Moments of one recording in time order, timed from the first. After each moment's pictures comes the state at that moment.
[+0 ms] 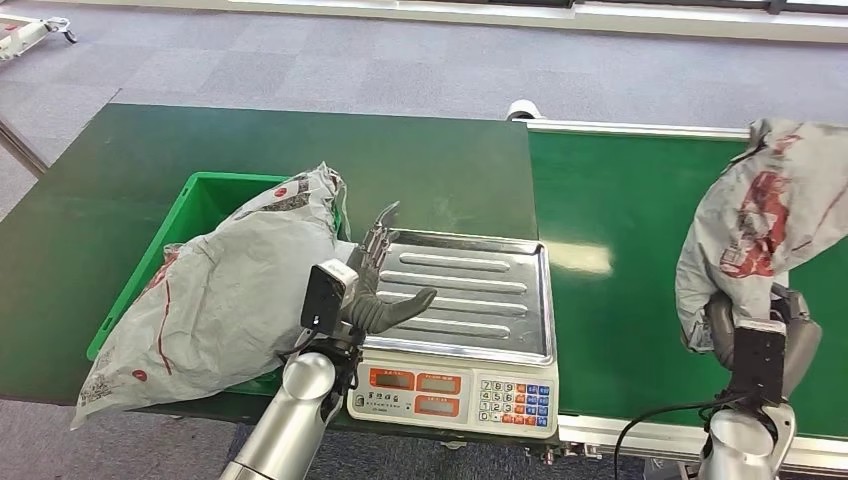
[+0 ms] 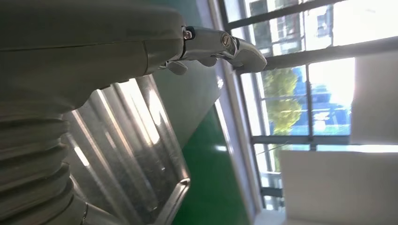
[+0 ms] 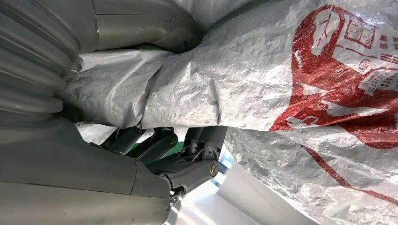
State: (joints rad) left arm -0.30 -0.27 -0.24 -1.04 -0.16 -0.04 -0.52; right arm -0.18 0.02 -0.37 -1.28 0.38 -0.37 -0.63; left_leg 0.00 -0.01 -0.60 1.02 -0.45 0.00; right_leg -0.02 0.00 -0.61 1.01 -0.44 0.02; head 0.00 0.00
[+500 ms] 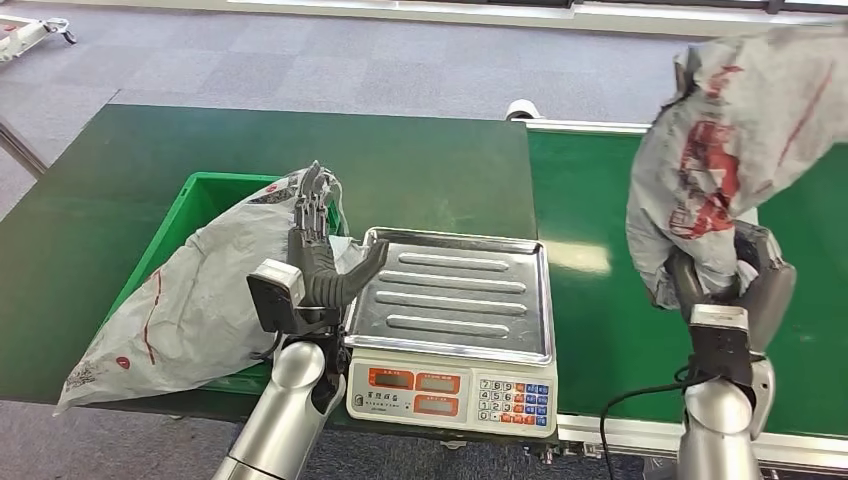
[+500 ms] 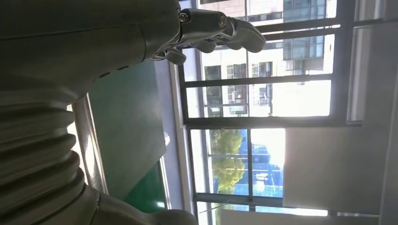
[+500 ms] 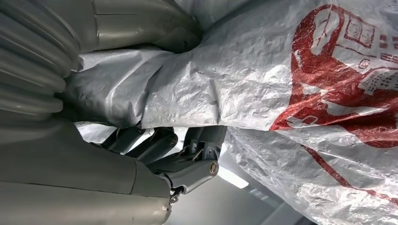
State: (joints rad) left arm -0.30 -0.27 -0.24 -1.12 -0.03 0.23 -0.69; right arm -0.22 0.04 -0.14 -1.50 0.45 -0.34 -0.67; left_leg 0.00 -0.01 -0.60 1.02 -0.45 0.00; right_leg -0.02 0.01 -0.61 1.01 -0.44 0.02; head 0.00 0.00
